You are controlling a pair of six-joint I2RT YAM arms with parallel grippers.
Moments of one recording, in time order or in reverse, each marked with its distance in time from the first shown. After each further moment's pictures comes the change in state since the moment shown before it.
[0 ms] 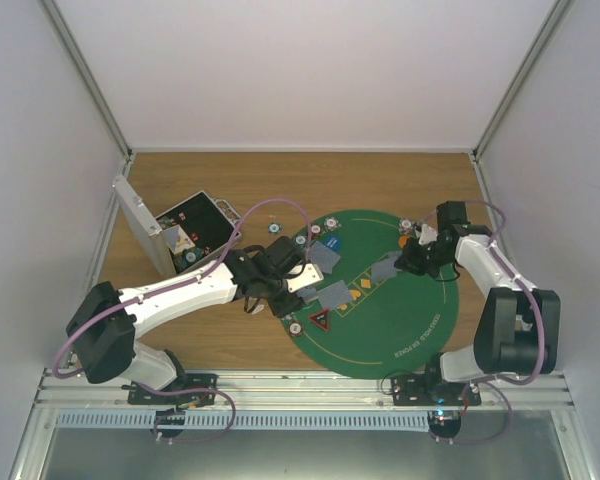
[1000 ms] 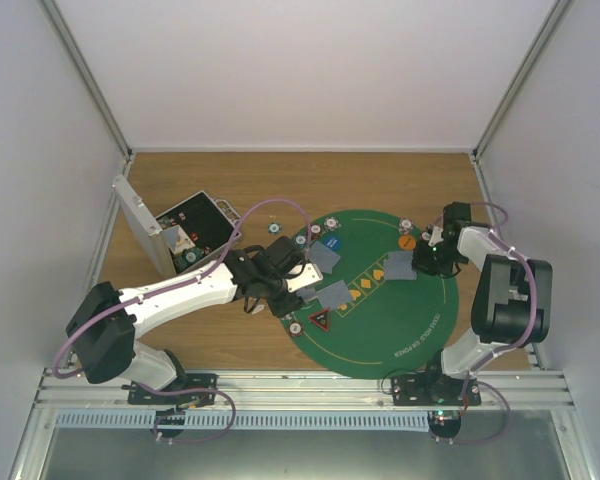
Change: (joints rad) left arm 0.000 -0.002 -0.002 0.000 -0.014 0.000; right arm -0.104 0.195 0.021 0.090 0.214 -0.075
